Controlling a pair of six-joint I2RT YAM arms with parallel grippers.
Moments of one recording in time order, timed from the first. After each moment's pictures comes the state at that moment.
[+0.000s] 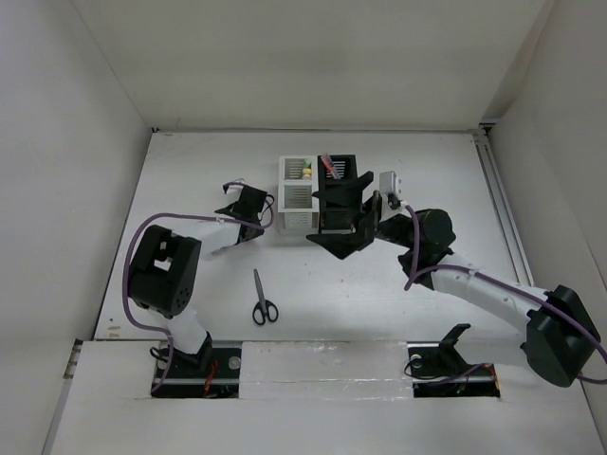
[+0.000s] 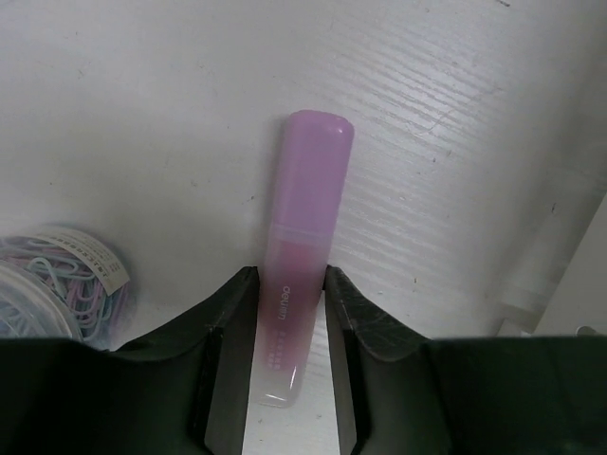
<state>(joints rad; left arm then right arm) -0.40 1.68 0.89 -0.22 -0.41 -0.64 0.72 1.21 0.72 1.05 -0.65 0.30</state>
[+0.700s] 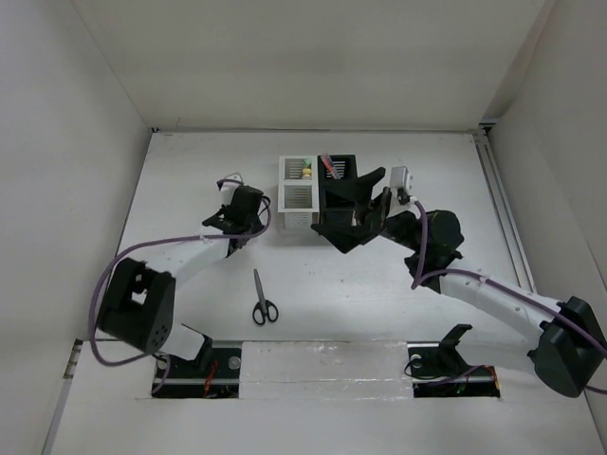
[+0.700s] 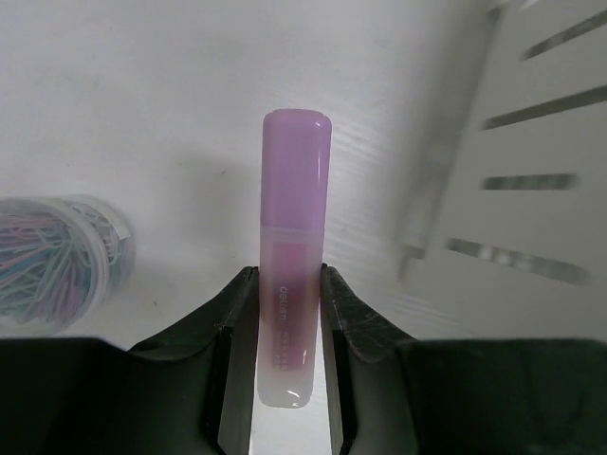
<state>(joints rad) -0.43 1.48 0.83 -0.23 -0.41 -0.67 0.72 1.14 0.72 0.97 -0.53 0.30</state>
